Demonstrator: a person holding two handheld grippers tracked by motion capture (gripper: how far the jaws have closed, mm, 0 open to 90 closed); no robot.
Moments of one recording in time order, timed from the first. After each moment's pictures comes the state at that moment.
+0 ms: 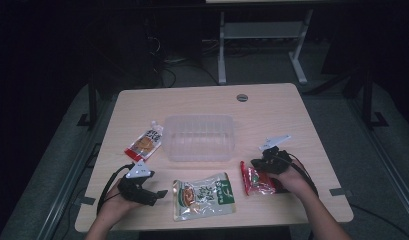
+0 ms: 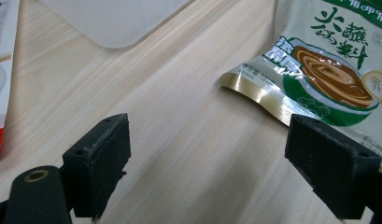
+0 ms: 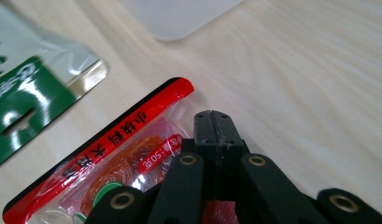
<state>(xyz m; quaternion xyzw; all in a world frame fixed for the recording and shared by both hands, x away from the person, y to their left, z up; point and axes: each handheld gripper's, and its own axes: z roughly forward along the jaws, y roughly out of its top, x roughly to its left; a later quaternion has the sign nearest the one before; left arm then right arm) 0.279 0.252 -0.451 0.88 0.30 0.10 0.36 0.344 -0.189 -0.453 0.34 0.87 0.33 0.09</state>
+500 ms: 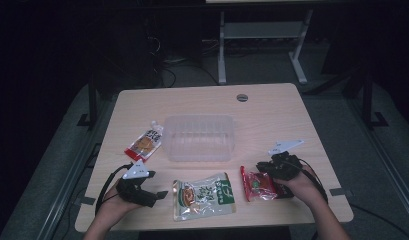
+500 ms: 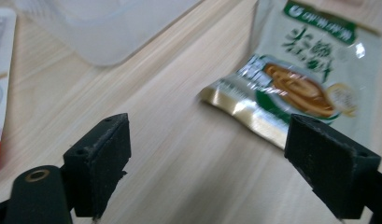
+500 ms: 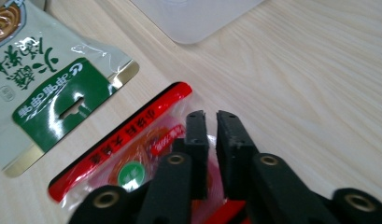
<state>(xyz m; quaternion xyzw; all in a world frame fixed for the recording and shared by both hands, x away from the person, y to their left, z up) 0.270 0.249 -0.436 0.87 0.30 0.09 0.39 0.314 -0.207 -0.431 0.35 0.86 0.36 0.09</state>
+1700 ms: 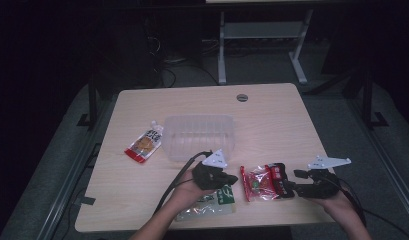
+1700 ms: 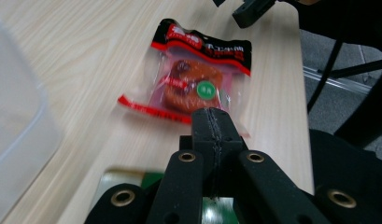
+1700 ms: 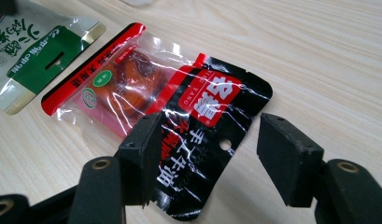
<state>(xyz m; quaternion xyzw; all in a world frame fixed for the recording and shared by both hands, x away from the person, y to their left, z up) 0.304 0.049 -0.425 0.89 0.15 0.00 0.44 0.264 -0.287 -0.441 0.42 0.82 0.38 0.11</state>
